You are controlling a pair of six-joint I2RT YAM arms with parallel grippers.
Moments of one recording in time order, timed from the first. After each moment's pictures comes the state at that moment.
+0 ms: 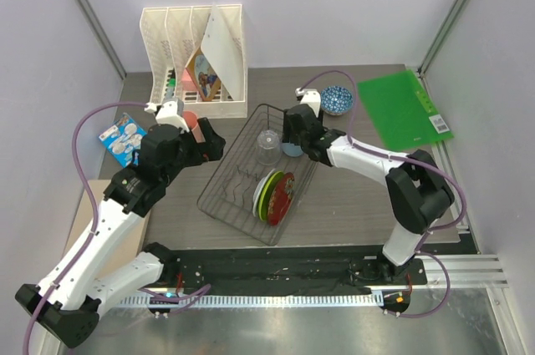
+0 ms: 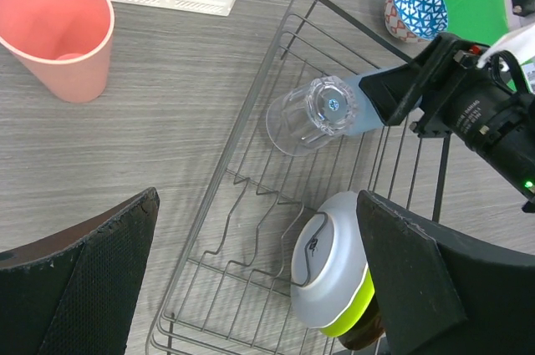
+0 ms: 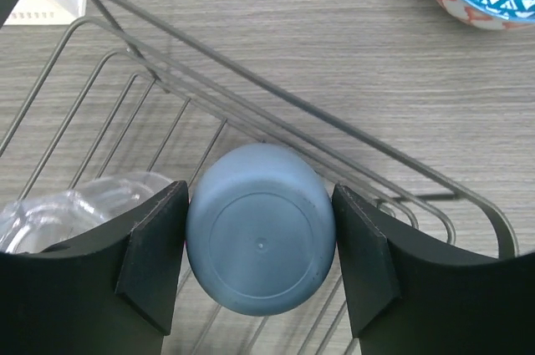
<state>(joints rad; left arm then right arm) -0.52 0.88 1.01 -0.56 -0.21 -0.53 0.65 1.73 1.15 -0.07 0.47 0.42</state>
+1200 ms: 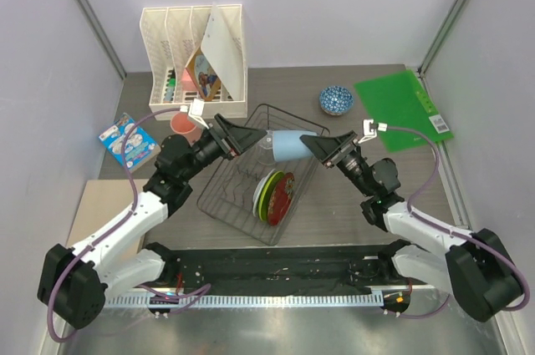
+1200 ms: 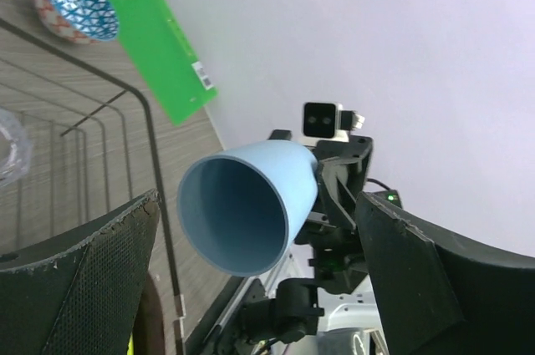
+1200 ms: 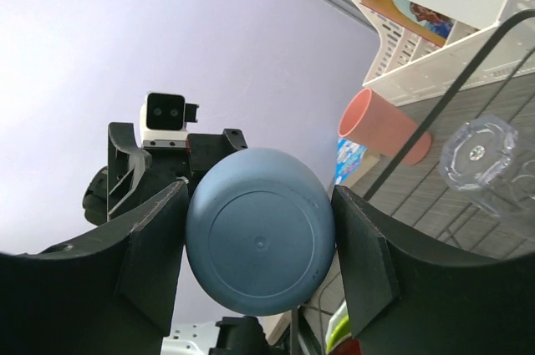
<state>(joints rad) -0.53 1.02 0.65 0.45 0.32 -1.05 0.49 1.04 0.33 1.00 -0.22 1.18</state>
